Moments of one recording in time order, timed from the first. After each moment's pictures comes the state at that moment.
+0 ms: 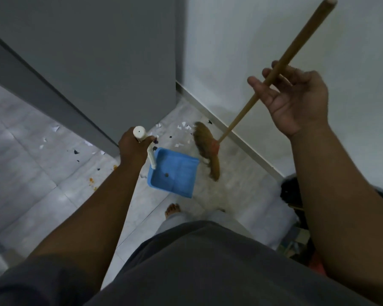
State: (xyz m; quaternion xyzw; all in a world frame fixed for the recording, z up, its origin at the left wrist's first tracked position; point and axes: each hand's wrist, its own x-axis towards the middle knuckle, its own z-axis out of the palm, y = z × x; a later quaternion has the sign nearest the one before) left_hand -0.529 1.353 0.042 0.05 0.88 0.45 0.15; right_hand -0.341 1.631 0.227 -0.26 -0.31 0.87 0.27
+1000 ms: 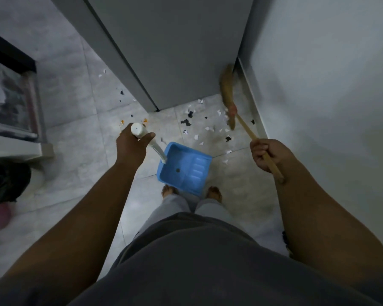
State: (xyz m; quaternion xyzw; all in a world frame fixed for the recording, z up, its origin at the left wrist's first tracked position) left_hand -0.418 1.367 0.051 -0.19 0.89 0.42 0.09; right_hand -0.354 1.734 0.030 -0.51 -0.16 0.82 -0.22
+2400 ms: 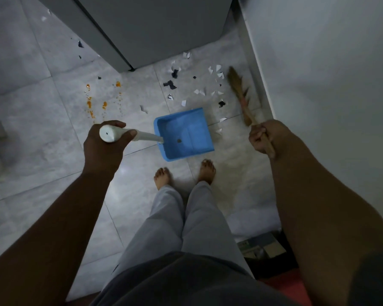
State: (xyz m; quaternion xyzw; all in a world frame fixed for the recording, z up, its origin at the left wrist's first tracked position) left_hand -0.413 1.342 -0.045 -0.19 0.85 0.47 0.13; right_hand -0.377 1.730 -0.099 -0.64 -0.23 0.72 -0.16
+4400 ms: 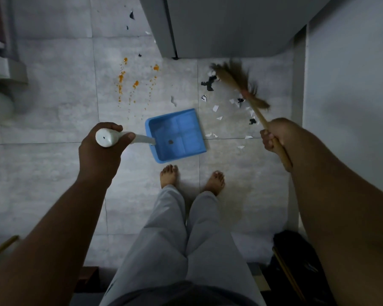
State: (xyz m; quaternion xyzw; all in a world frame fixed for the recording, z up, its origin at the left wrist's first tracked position) left_hand -0.382 1.253 -0.075 -0.31 0.82 0.49 0.04; right_hand -0.487 1.651 -0.156 -0.51 -0.59 0.47 -0.42
